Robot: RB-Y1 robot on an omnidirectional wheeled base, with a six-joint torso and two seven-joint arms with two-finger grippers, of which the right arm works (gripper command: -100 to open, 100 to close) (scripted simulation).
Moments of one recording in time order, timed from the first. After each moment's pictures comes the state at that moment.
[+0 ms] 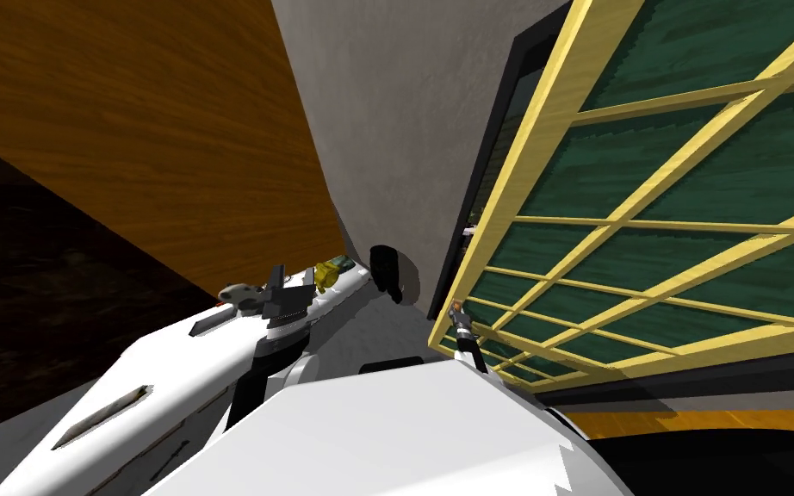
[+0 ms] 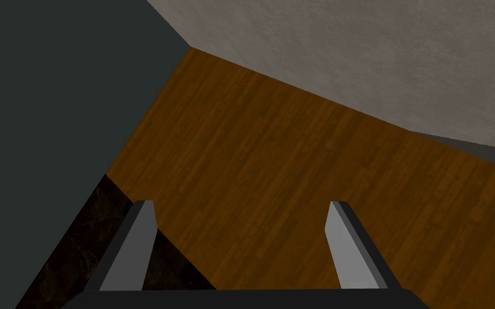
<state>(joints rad) 0.03 -0.30 0.07 -0.68 -0.60 -0.88 -1.48</state>
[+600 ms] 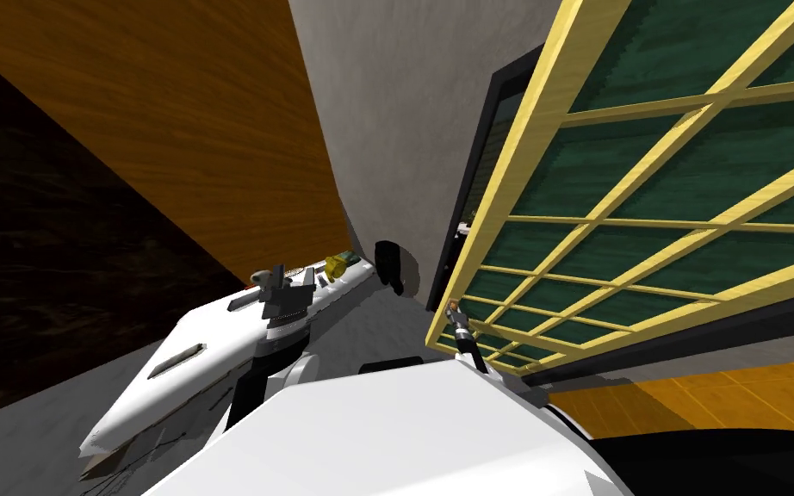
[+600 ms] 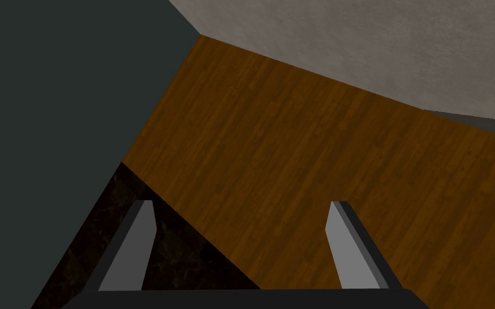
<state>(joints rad) 0.03 -0.33 0.14 -0.68 -0.56 -0.90 -1.55</state>
